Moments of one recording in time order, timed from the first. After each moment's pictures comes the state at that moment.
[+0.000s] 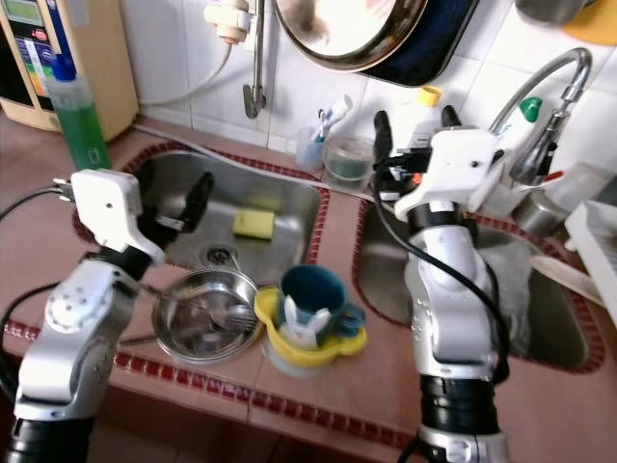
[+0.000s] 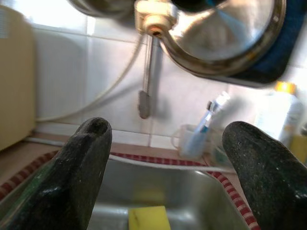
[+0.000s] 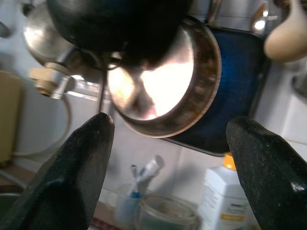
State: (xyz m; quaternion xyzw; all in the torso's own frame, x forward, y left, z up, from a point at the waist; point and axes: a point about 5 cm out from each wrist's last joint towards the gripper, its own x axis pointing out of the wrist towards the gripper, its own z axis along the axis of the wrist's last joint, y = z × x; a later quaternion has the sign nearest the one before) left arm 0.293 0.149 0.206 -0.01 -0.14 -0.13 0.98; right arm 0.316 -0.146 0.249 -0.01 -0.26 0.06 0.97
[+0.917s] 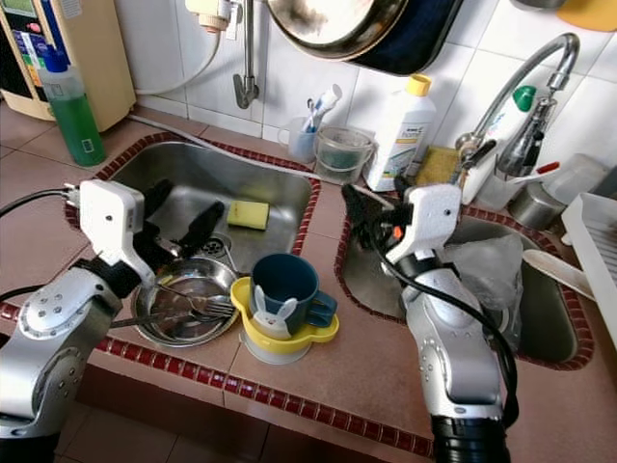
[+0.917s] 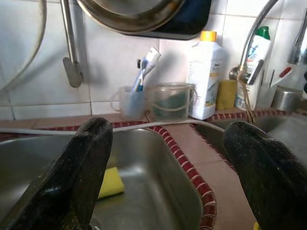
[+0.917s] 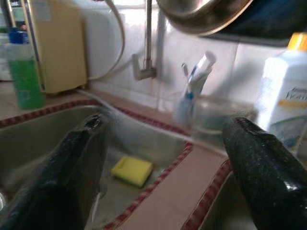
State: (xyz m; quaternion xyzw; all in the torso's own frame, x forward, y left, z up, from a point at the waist) left arm 0.274 0.145 0.201 0.03 -0.07 -0.27 0.96; right arm 0.290 -0.159 0.177 0.05 -0.09 0.20 0.97
